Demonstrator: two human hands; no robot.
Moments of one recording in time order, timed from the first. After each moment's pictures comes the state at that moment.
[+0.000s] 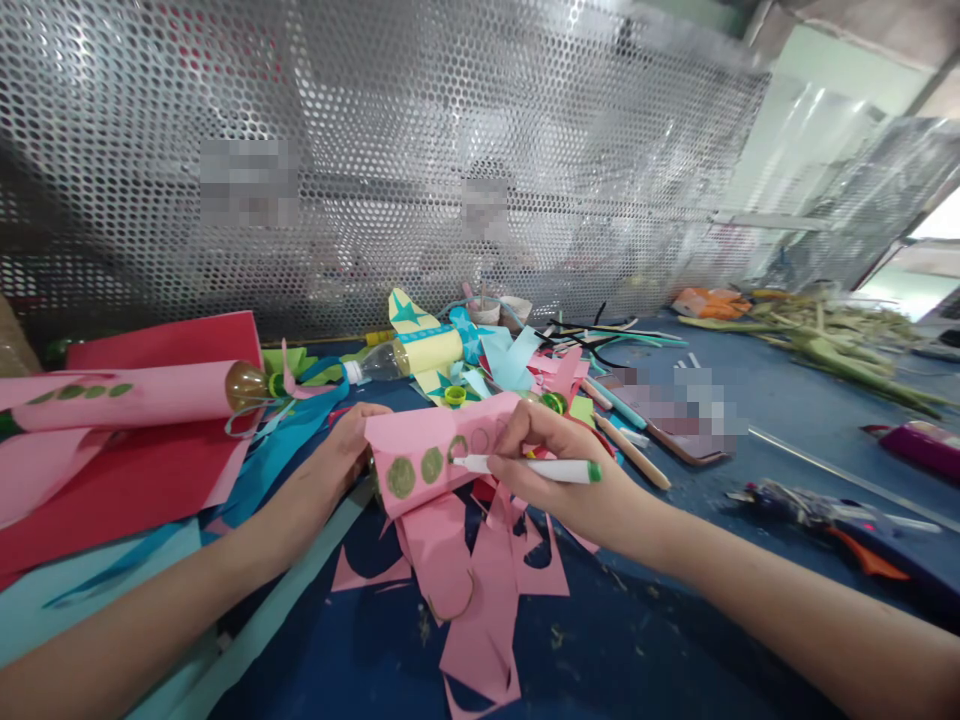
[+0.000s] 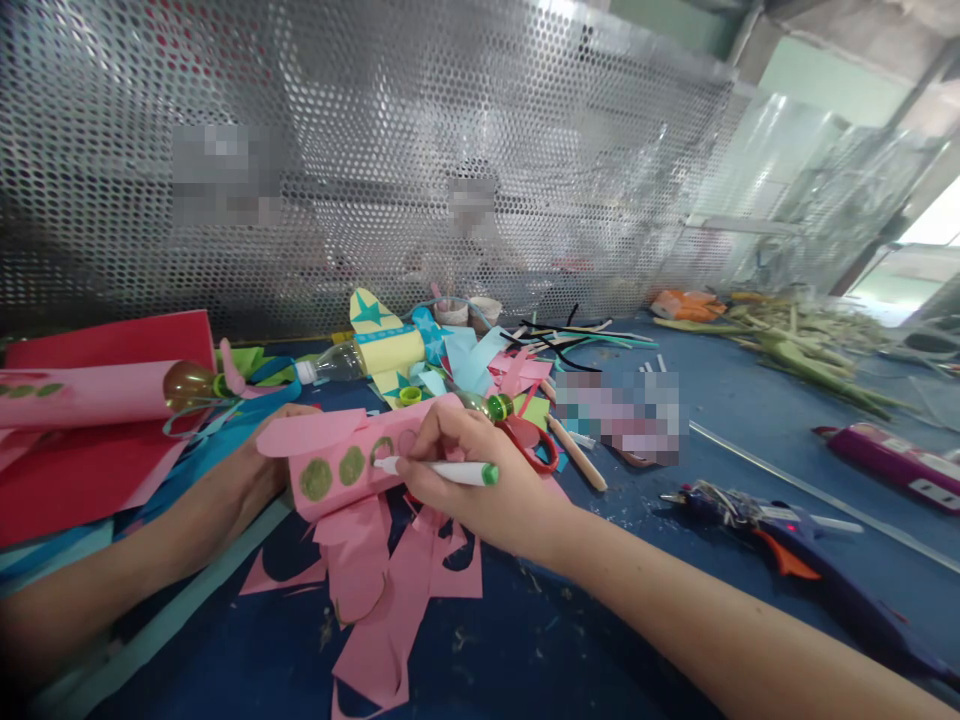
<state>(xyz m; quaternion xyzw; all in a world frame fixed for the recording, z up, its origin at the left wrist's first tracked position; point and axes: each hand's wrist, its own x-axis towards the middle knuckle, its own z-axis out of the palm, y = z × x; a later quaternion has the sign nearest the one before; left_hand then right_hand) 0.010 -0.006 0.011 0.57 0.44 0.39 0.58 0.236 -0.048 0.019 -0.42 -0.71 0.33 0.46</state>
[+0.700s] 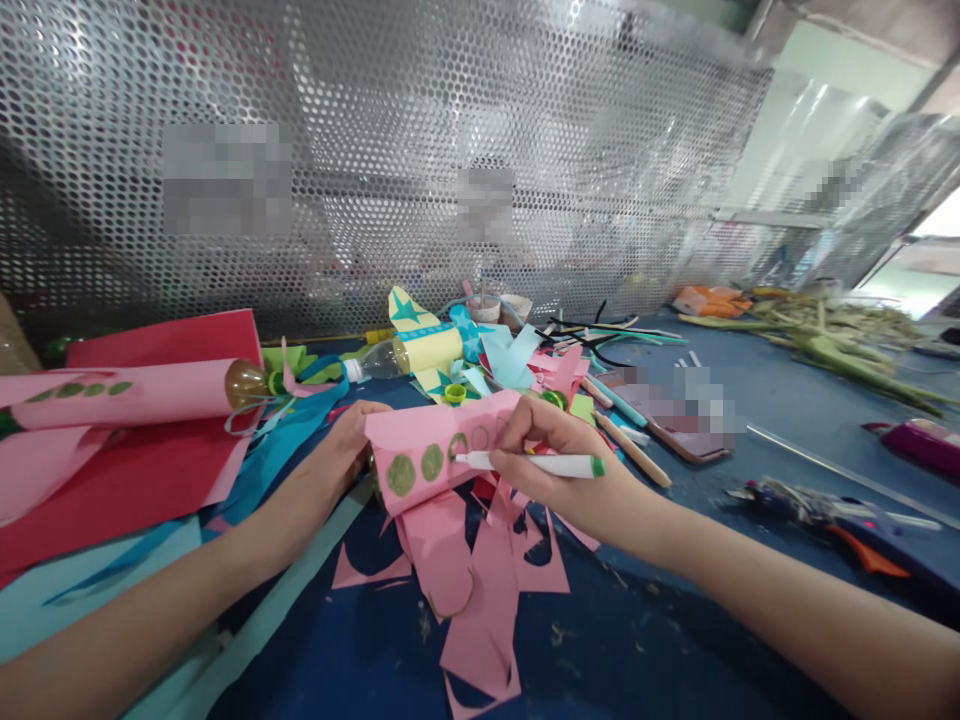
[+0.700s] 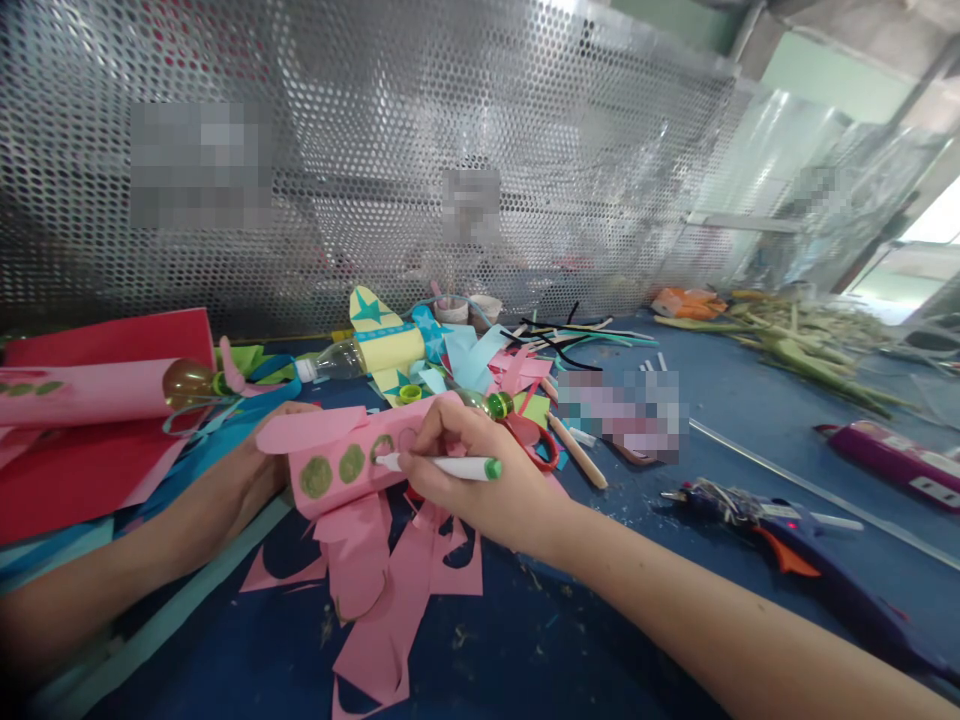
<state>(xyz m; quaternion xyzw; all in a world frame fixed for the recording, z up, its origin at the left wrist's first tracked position) 0.009 -0.008 0.012 0.57 0.42 0.38 0.59 0.238 -0.047 0.018 -0.40 -0.72 0.33 0.47</state>
